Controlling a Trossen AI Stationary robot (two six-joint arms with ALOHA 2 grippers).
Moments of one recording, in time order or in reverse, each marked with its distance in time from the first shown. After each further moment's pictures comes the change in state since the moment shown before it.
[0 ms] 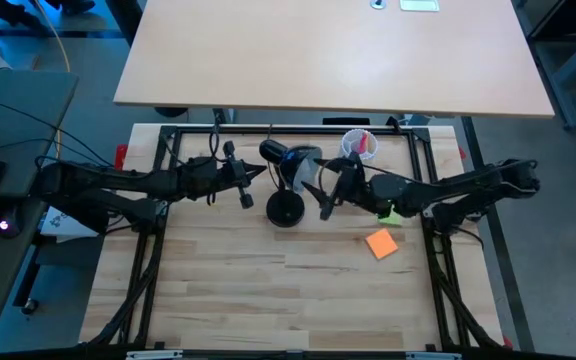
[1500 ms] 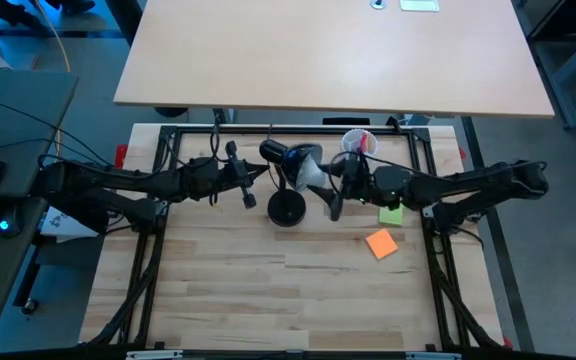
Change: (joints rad) left arm -0.002 0.034 0.000 0.071 0.001 -0.004; right arm -0.045 -0.085 0.022 -0.211 -0.182 0.199
